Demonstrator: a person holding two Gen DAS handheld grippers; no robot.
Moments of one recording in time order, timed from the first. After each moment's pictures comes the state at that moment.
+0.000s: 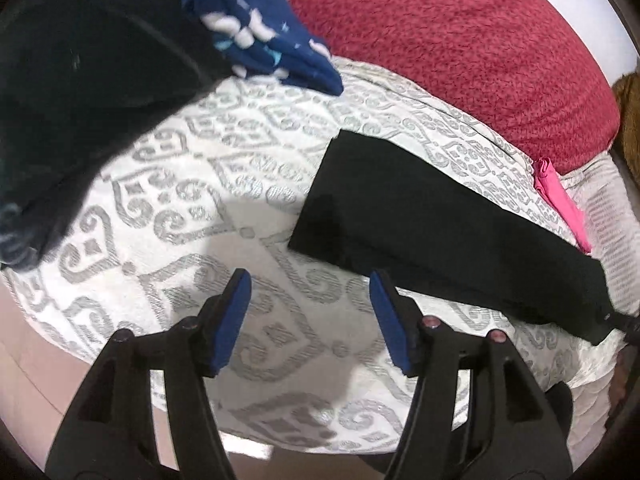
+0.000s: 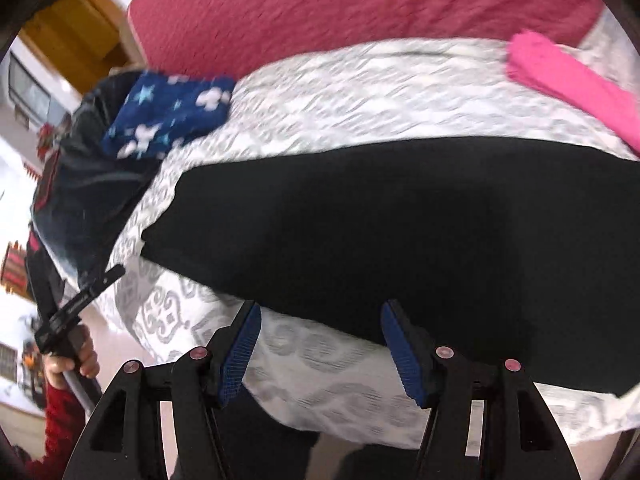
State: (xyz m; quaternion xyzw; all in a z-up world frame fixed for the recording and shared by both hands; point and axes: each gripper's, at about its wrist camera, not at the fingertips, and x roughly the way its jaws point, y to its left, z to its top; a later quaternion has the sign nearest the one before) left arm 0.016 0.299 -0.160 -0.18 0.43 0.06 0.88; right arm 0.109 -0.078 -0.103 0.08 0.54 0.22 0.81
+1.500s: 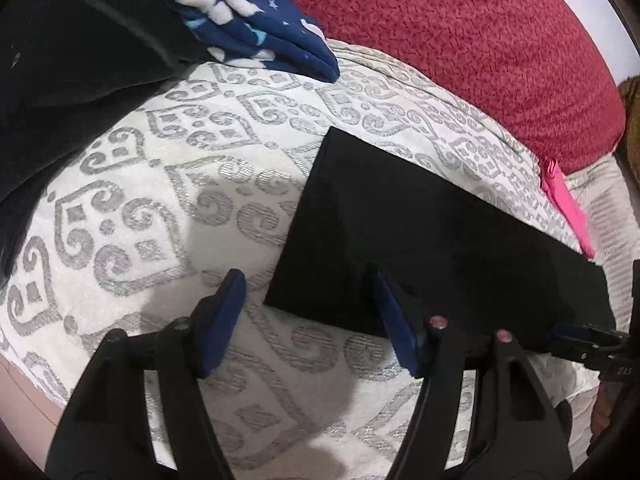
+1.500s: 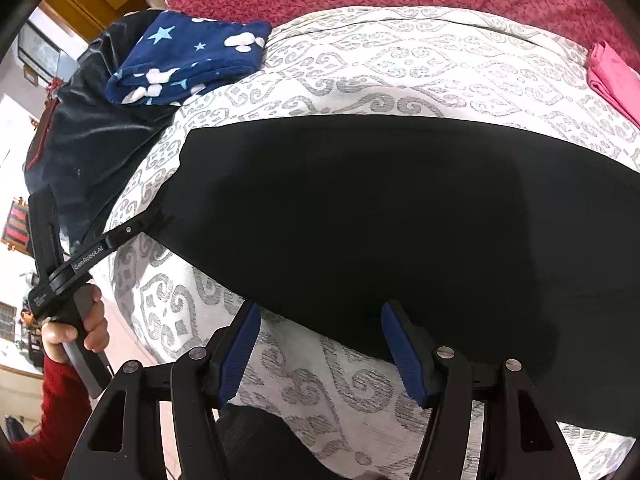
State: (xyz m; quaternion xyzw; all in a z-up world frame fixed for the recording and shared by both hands) left arm 0.066 0.299 -0.180 -0.17 0.45 0.04 0.88; right arm 0.129 -0.009 -0.127 0.03 0.58 0.25 0.78
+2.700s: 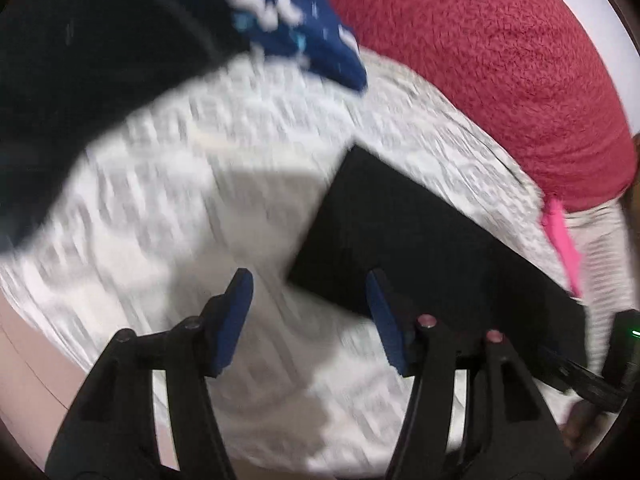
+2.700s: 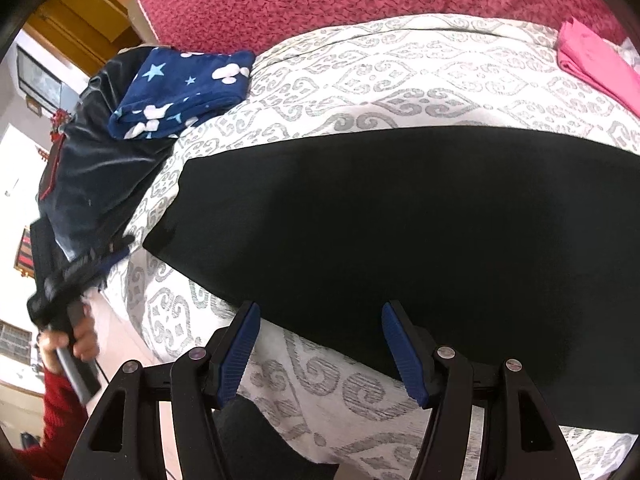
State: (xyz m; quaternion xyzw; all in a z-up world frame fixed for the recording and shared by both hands) left arm 0.038 0.310 -0.156 -0.26 0.47 0.06 0.84; right arm 0.125 -0.057 -0.120 0.08 0.56 0.25 0.79
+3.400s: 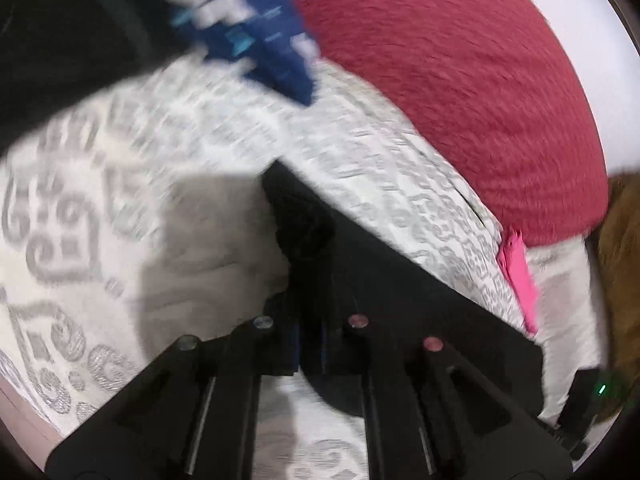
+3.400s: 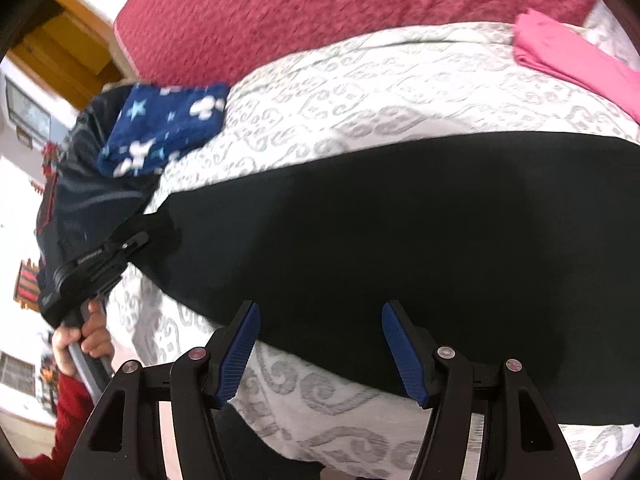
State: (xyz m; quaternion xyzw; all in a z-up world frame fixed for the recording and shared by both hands) left arm 0.096 0.264 -0.134 -0.29 0.41 0.03 0.87; right arm 0.127 -0.097 -0.109 0.12 0.54 0.21 0.81
